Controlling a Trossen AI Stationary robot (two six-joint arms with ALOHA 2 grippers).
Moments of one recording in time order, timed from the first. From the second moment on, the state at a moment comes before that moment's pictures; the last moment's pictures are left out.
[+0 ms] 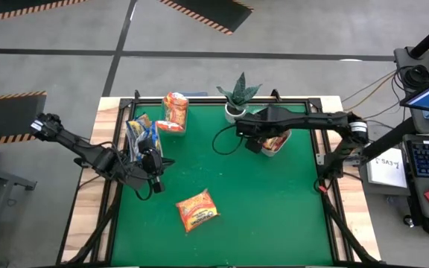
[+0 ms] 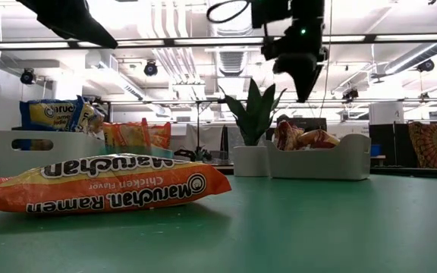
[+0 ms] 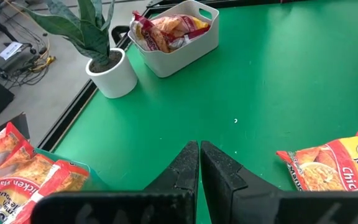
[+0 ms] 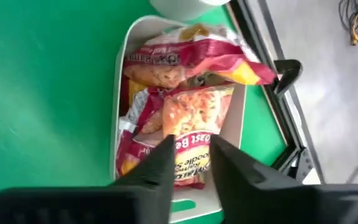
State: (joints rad) left arm -0.49 0.96 0.77 -0.55 -0.78 -0.35; right arm -0.17 1.71 1.54 -1.33 0.47 0.36
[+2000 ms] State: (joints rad) left arm -0.49 0.96 0.77 -0.53 -0.78 -0.35; right arm -0.36 1.35 0.47 0.26 0.46 0.04
